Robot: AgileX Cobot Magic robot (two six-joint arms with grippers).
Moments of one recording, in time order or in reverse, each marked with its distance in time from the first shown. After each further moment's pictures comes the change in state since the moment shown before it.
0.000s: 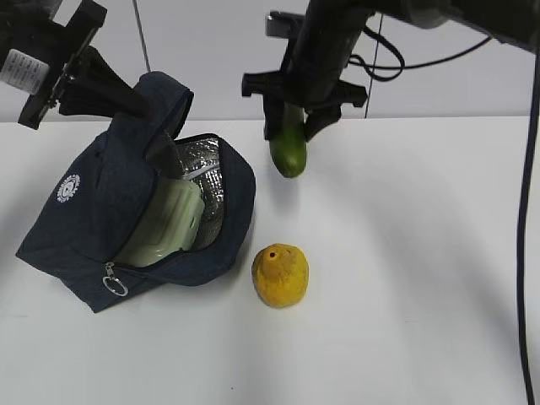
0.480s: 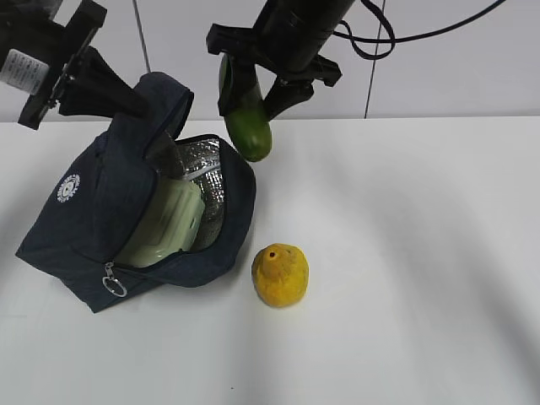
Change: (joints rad) left arm 0.000 0.000 0.000 0.000 0.003 0.000; right arm 0.015 -0.111 0.083 0.259 0.024 -0.177
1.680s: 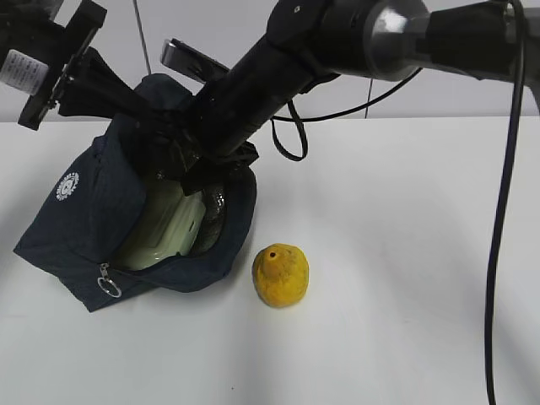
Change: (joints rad) left arm 0.000 0.000 0.000 0.001 0.007 0.000; right arm 0.092 0.055 0.244 0.424 -0.225 -0.404
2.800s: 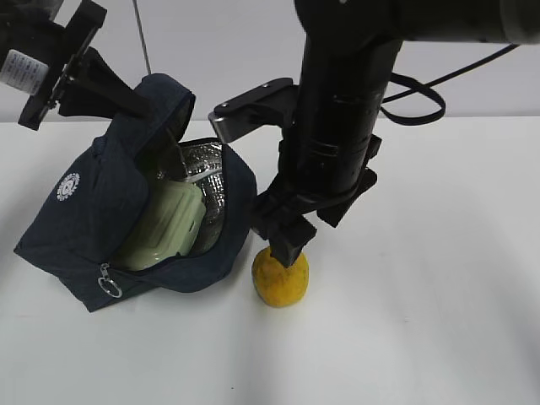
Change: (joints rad) left arm 0.000 0.000 0.000 0.000 0.001 0.000; right arm 0.144 -0.383 0.389 -0.804 0.192 0.202
